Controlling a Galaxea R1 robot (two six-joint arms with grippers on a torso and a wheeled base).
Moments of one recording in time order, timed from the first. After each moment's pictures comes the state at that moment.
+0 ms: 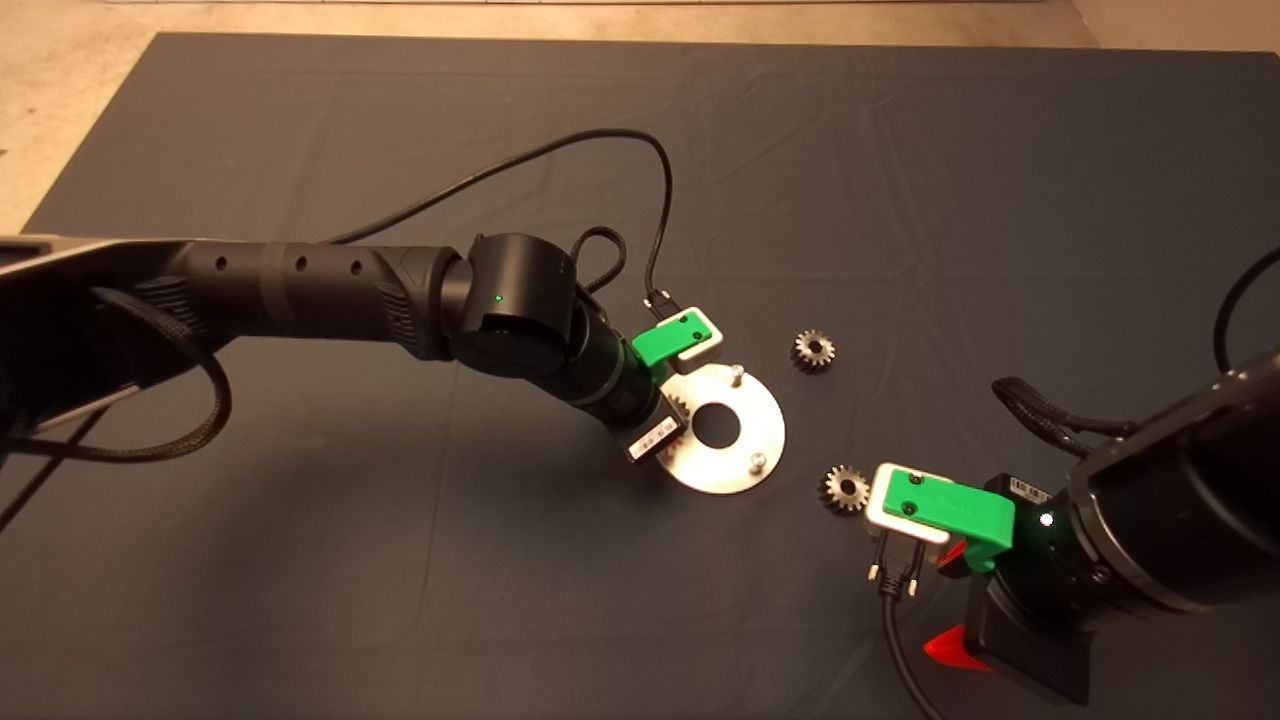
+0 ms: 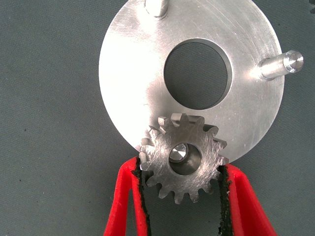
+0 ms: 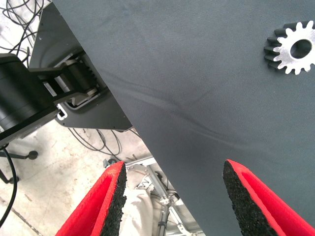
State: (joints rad) left arm -0.29 2.67 -1.01 0.57 1.17 -0.66; right arm 0.43 2.44 -0.38 -0.11 -1.53 1.06
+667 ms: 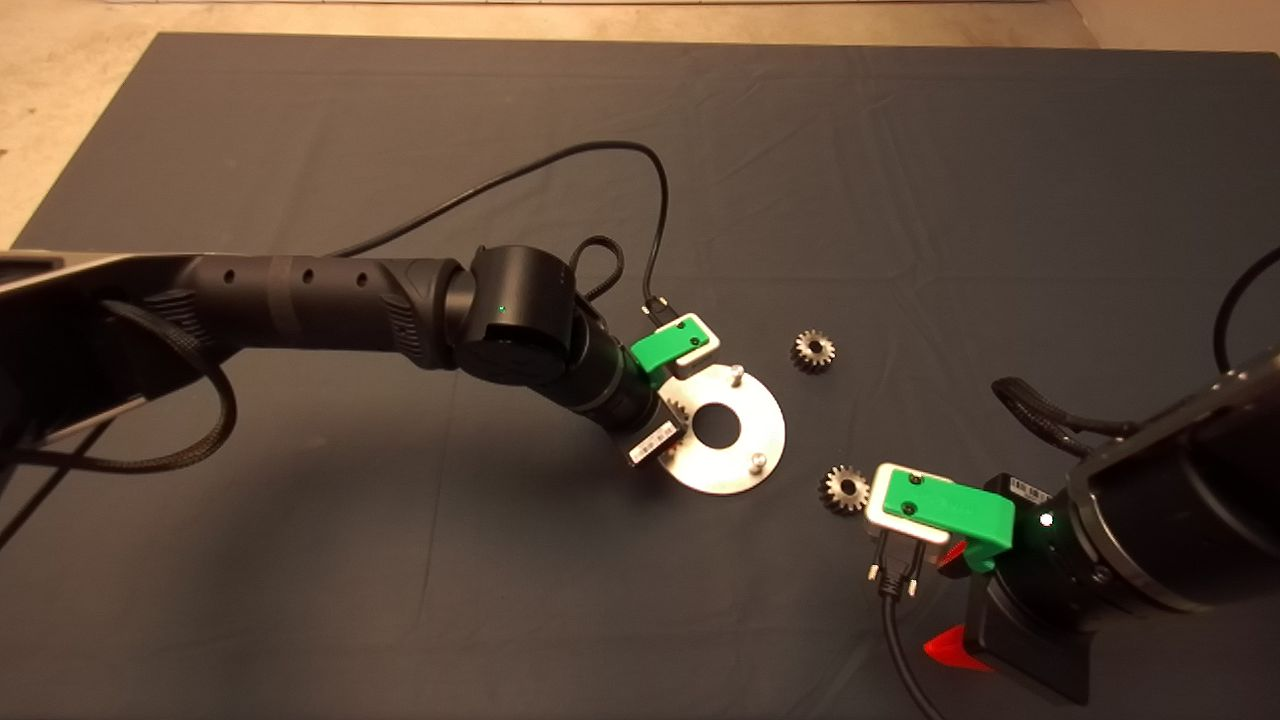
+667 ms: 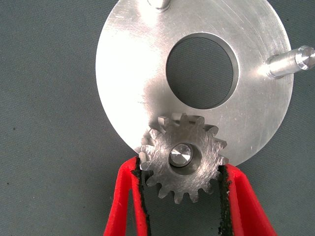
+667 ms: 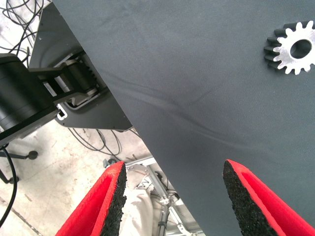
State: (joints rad) left arm -0.26 2.67 -1.02 0.58 1.16 -0.66; right arm 0.43 2.44 -0.38 -0.11 -1.53 1.06
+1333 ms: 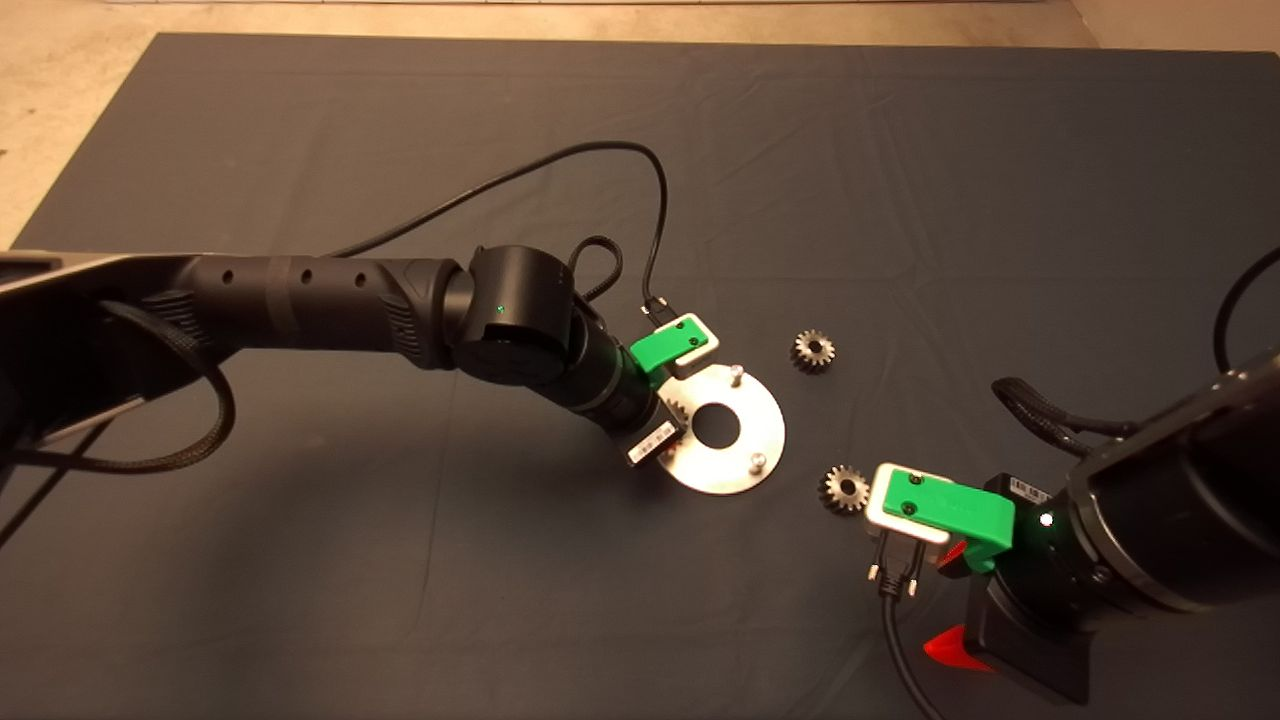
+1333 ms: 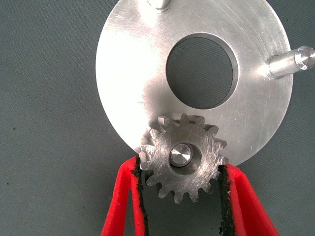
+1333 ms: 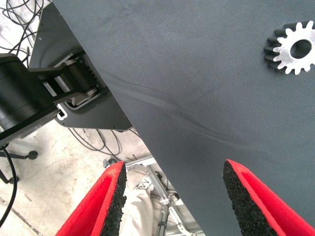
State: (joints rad) left arm -0.26 2.67 -1.02 0.58 1.16 -0.66; right arm 0.43 2.44 -0.38 -0.11 -1.53 1.06
